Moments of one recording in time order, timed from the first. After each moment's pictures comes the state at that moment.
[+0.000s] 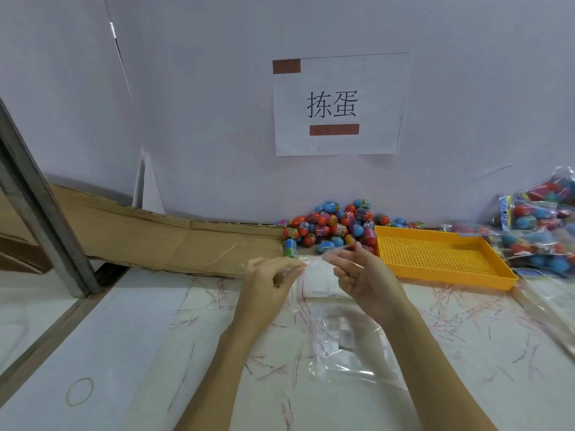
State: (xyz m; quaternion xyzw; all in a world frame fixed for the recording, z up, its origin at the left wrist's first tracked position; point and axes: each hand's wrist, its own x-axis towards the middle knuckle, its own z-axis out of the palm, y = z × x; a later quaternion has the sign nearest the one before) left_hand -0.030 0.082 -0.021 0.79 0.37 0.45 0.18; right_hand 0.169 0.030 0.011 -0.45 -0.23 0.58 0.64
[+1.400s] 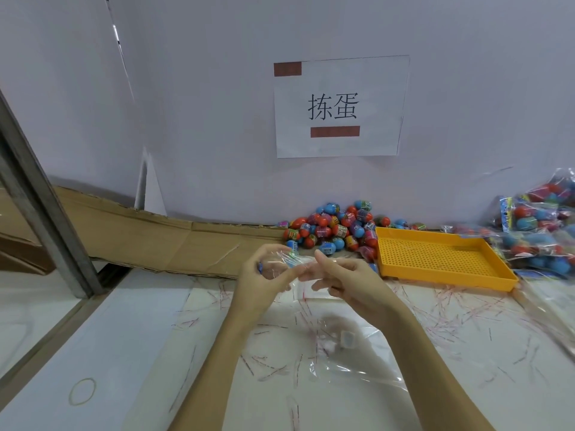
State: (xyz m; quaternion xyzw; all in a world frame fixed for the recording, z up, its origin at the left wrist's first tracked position) left_hand -0.038 0.084 -0.007 0.64 0.37 0.49 0.47; right_hand 0.154 0.027 0.017 -0.51 -0.50 0.52 0.48
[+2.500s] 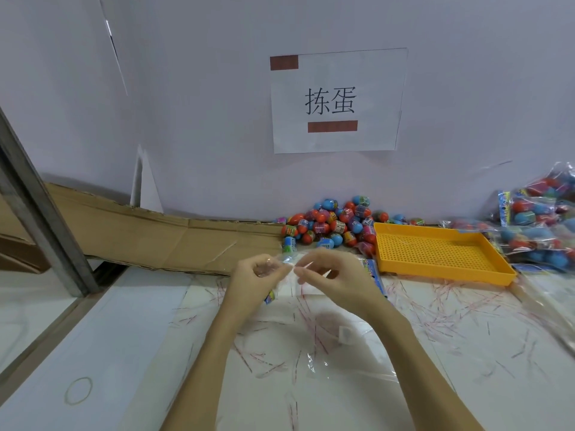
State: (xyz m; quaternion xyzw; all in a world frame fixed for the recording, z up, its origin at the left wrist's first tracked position) left_hand -0.049 0.089 -0.005 0.68 0.44 0.40 0.42; right_hand 0.145 0.037 0.003 -0.53 -0.68 0.25 0.44
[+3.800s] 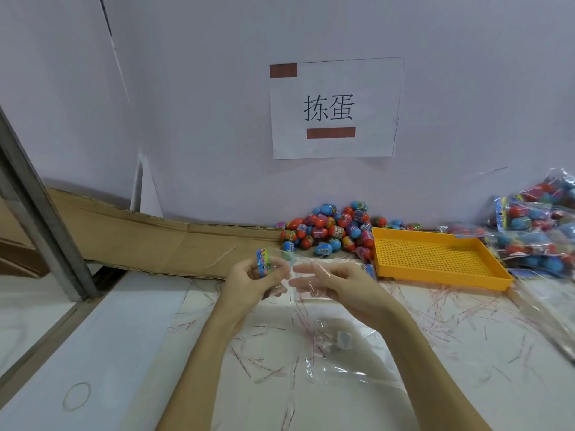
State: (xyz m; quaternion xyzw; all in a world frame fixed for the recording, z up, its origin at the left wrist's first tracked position) left_hand -0.052 0.083 0.001 0.59 0.38 0.44 0.56; right_hand 0.153 0.025 0.014 -0.48 -0.55 0.51 0.46
